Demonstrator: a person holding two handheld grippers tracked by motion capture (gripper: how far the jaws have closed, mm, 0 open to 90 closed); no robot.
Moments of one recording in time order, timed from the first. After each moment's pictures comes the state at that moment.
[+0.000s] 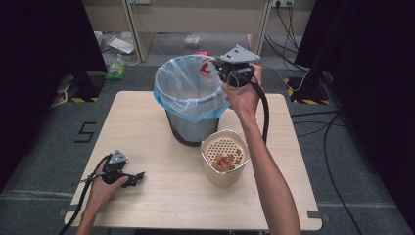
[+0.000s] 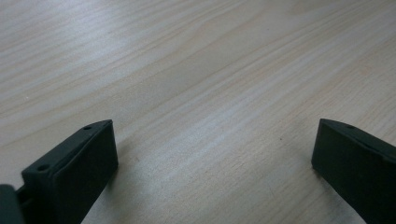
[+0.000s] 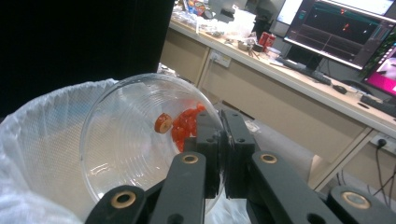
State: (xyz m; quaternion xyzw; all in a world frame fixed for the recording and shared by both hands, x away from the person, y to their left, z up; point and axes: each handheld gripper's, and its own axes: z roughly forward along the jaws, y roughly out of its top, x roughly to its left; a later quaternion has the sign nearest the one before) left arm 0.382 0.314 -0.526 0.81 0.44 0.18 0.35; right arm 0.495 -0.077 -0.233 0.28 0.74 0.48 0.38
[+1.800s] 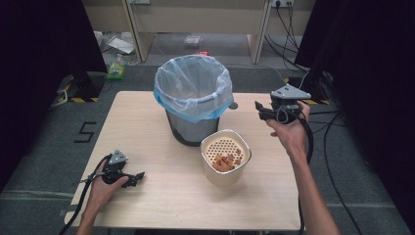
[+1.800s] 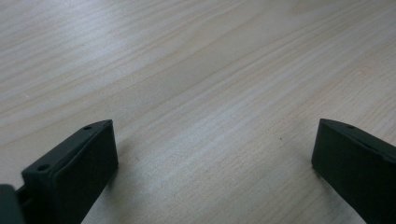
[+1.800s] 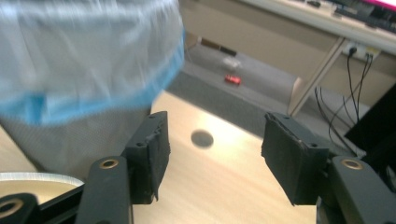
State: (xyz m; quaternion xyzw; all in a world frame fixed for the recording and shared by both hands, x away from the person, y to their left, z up) left arm 0.381 0.314 -0.526 0.81 0.44 0.18 0.35; right arm 0.445 -0.208 -0.308 0.40 0.75 0.41 0.34
